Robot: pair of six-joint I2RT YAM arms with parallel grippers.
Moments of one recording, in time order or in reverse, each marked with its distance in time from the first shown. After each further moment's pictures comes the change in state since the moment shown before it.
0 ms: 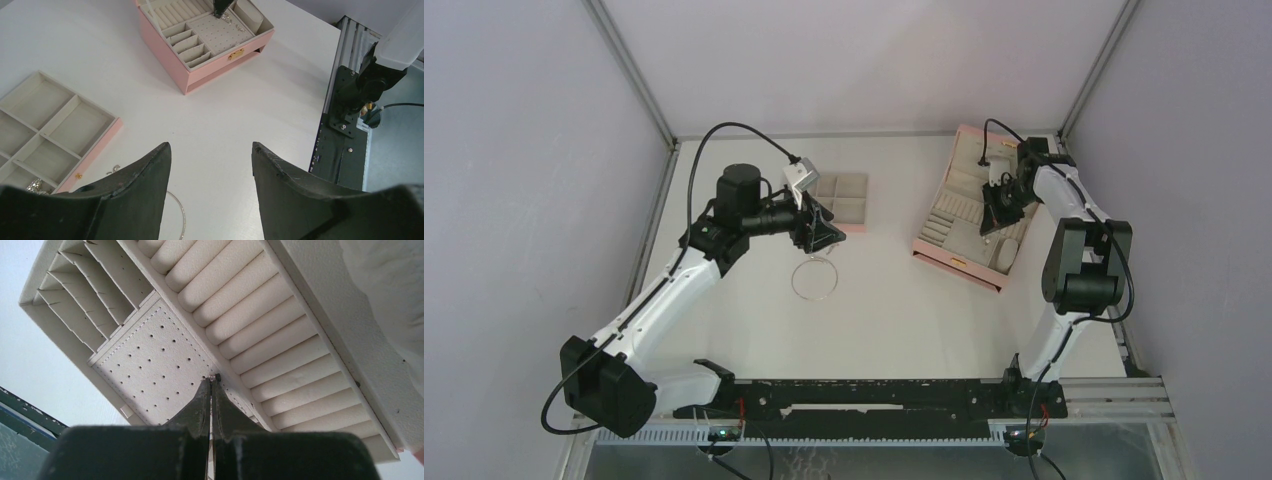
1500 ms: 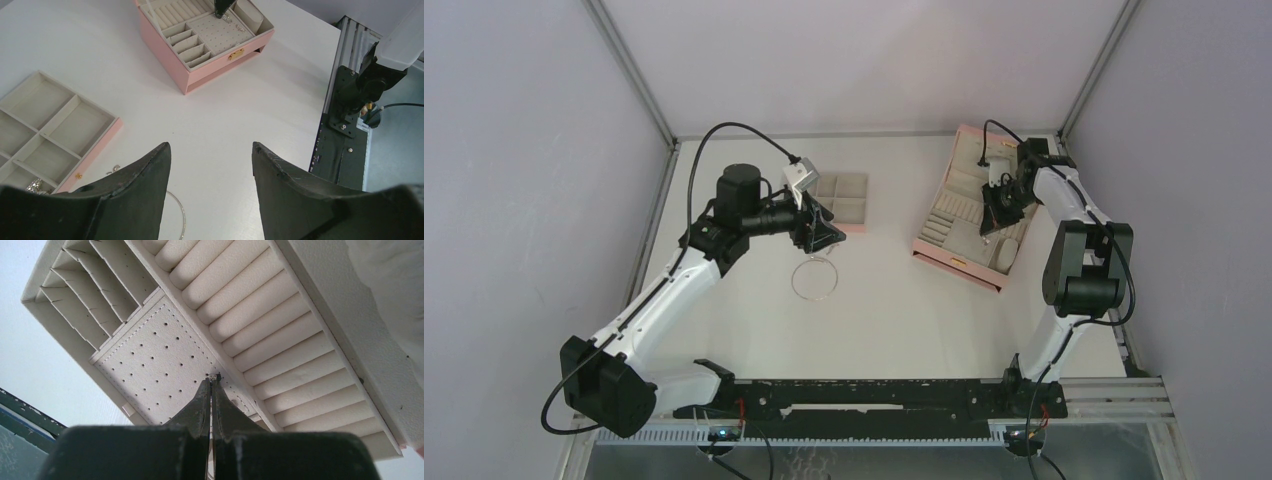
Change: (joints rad) left arm 0.000 0.000 0.000 0.000 0.000 0.000; right arm 0.012 -0.020 -0.021 0.013 0.001 0.000
